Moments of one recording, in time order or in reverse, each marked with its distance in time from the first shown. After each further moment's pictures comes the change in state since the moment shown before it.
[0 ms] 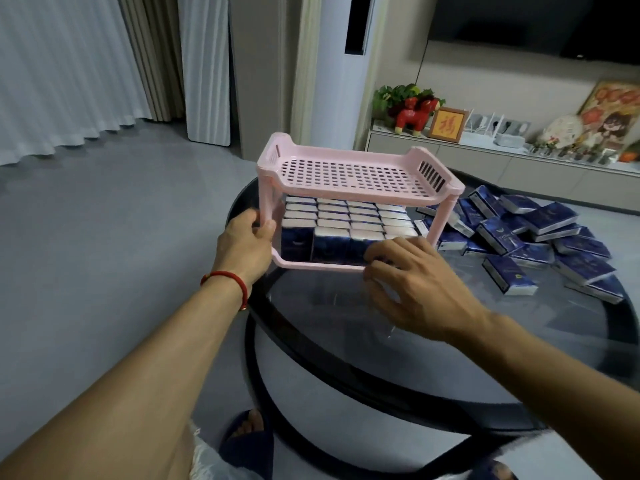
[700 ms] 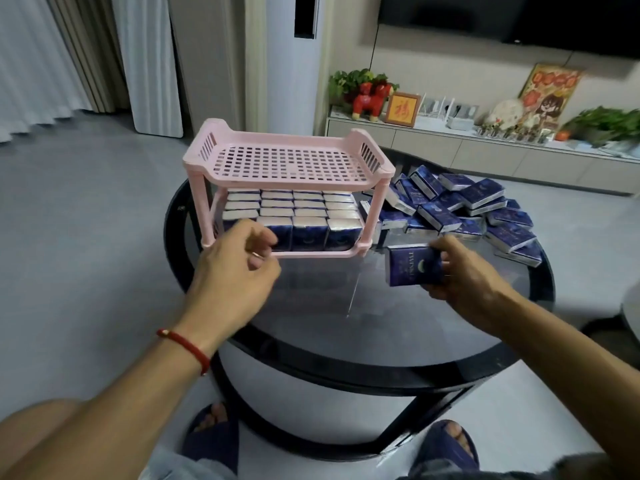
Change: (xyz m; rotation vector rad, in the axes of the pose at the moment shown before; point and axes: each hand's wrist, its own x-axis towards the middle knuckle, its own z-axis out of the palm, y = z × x) left_hand -0.098 0.034 0.019 0.131 -0.143 0.240; right_hand -0.085 0.053 -0.042 1.304 0.093 1.374
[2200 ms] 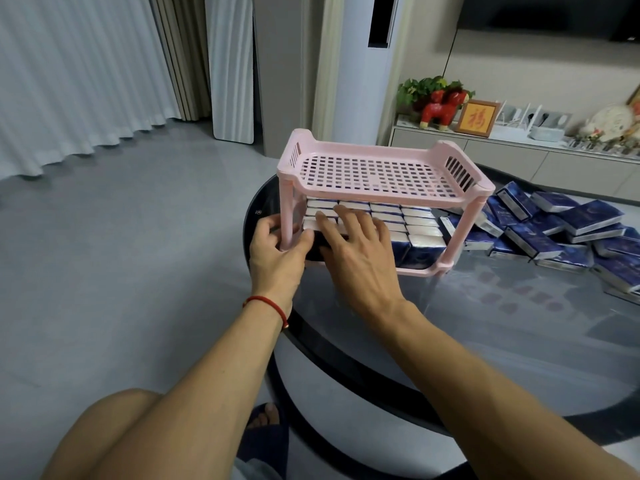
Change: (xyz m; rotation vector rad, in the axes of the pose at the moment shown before) left_hand 0.063 -0.065 0.016 -0.572 0.340 -0.216; right_hand 0.047 0.010 0.222 -1.142 0.233 -1.177
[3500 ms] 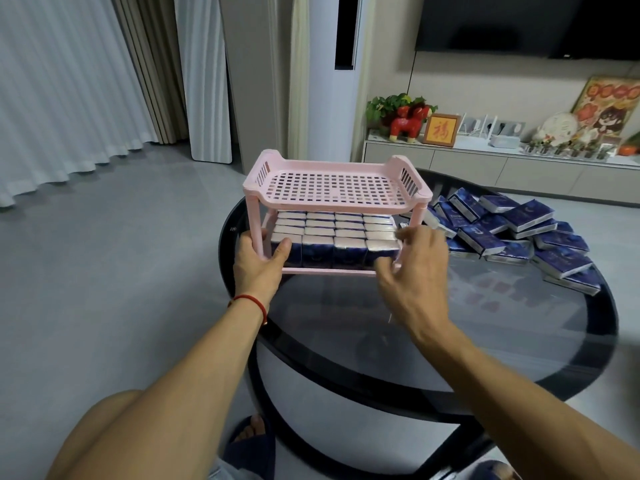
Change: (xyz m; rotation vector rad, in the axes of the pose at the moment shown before) left_hand 0.015 -0.011 0.011 0.224 -0.018 0.045; right_hand -0.053 0.065 -0.079 0.387 0.149 0.590
